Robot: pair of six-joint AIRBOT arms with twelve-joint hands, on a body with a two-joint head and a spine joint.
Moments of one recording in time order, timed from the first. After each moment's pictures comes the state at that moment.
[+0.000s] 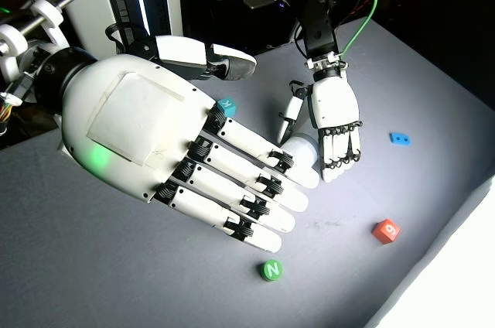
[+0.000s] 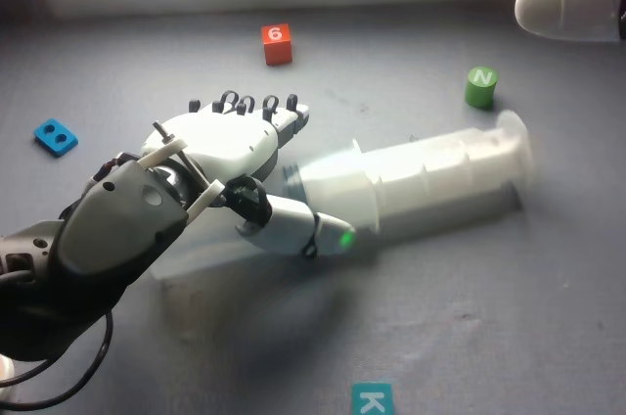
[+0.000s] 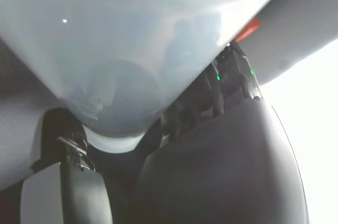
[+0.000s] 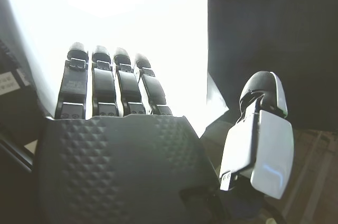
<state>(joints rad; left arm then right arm) 0.71 -1.19 1.00 -1.11 -0.65 1.85 -0.27 -0.65 0.82 0.30 0.34 -0.82</state>
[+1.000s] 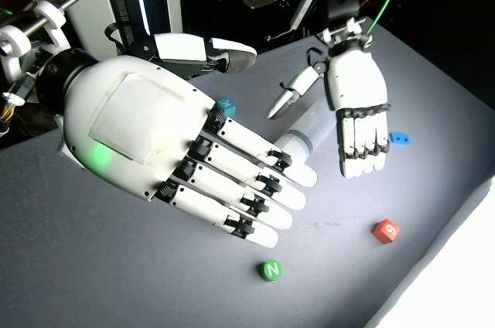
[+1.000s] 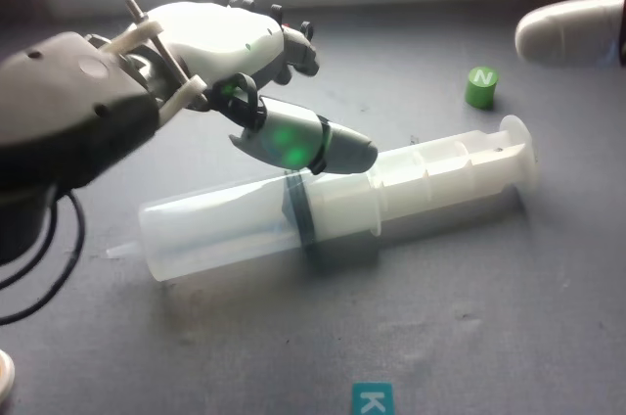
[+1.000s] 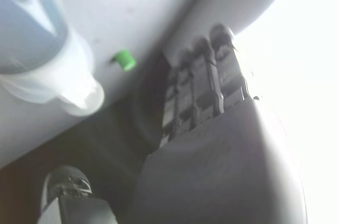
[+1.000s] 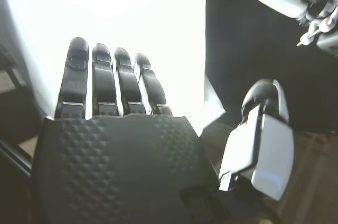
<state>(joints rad) 0.45 -1.04 0.91 -1.26 -0.45 2.16 -0.32 -0.65 0.82 0.26 0.36 -0.82</state>
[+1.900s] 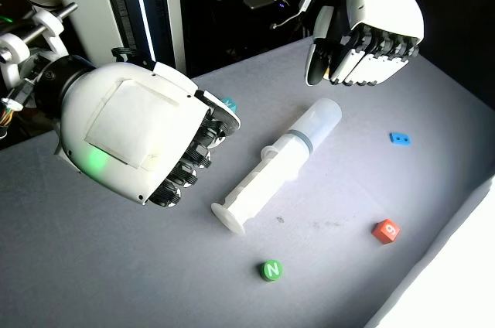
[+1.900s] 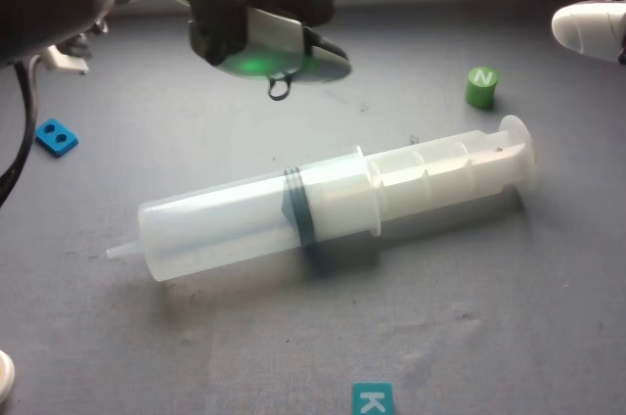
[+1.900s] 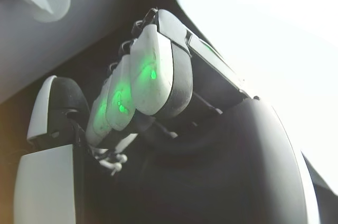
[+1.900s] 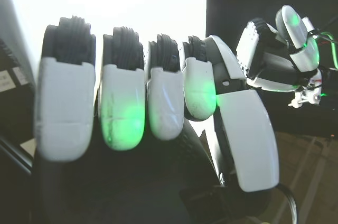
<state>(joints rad) 0.15 -0.90 0.82 -1.33 -0.14 2.26 -0.33 -0.65 0.82 0.27 0.40 -0.81</state>
